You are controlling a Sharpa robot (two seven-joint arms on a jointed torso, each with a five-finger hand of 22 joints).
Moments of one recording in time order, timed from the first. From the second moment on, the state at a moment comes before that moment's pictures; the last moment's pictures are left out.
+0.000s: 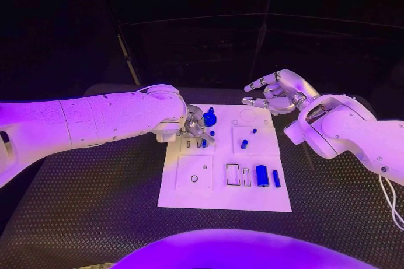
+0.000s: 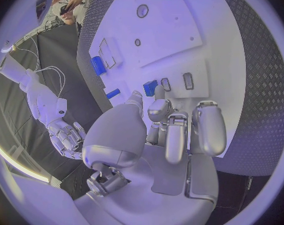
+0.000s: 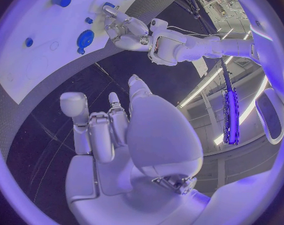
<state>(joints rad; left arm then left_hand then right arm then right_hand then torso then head) 1.35 -0.60 -0.22 1.35 -0.98 0.19 -0.51 1.13 0.08 -0.11 0.27 0.08 0.88 0.07 0.64 0.45 1.30 -0.01 1.18 1.02 1.46 -0.06 1.57 1.31 0.08 1.43 0.04 1.39 1.21 1.12 -0.83 0.11 1.64 -1.04 -0.43 -0.04 1.44 -0.06 -0.04 0.26 0.27 0.90 0.16 0.12 0.07 1.43 0.08 1.39 1.31 1.47 0.01 1.54 1.31 0.14 1.20 0.11 1.25 0.84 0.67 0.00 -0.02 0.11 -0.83</state>
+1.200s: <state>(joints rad) 1.35 -0.63 -0.22 1.37 -0.93 0.18 -0.51 1.31 0.16 0.10 0.14 0.05 0.84 0.05 0.69 0.55 1.29 -0.02 1.18 1.02 1.47 -0.07 1.57 1.31 0.08 1.42 0.04 1.39 1.21 1.12 -0.81 0.11 1.60 -1.04 -0.39 -0.05 1.44 -0.06 -0.04 0.26 0.27 0.90 0.16 0.12 0.07 1.43 0.08 1.39 1.31 1.47 0.01 1.54 1.31 0.14 1.20 0.11 1.25 0.83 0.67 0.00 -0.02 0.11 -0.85</state>
